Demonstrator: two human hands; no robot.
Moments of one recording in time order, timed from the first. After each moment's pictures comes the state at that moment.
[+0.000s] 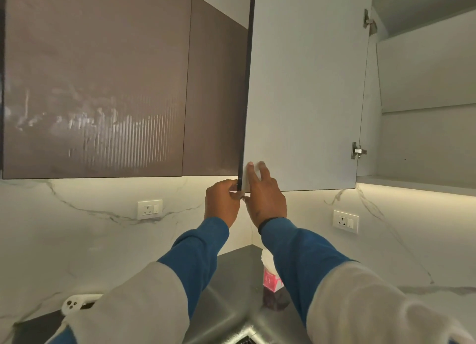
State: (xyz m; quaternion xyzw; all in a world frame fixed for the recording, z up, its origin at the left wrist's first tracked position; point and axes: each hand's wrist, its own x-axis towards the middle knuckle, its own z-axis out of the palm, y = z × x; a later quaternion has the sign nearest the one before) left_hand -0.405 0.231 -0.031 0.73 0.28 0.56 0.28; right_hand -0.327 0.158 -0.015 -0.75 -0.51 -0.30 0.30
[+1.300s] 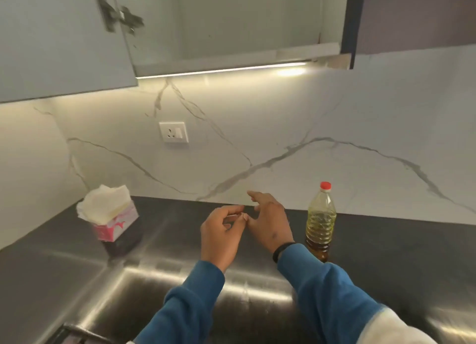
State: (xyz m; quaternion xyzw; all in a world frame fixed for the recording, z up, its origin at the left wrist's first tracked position) left_hand -0.039 -0.019 -0.278 0.79 0.08 0.31 0.53; right_hand 0.038 -0.127 -0.270 -0.86 -0.24 -0.08 0.44
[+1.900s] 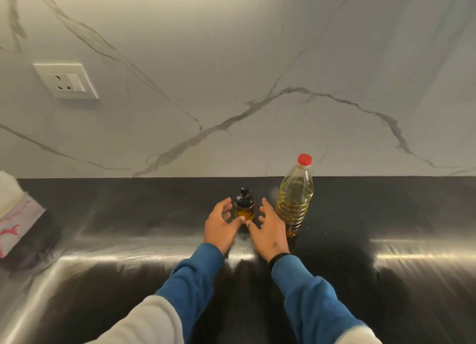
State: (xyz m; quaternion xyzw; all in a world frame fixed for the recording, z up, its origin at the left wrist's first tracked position) left_hand 0.136 -0.033 -0.416 0.78 0.14 0.02 0.61; right_hand 0.146 -0.163 -0.421 -0.86 0.03 0.05 0.51
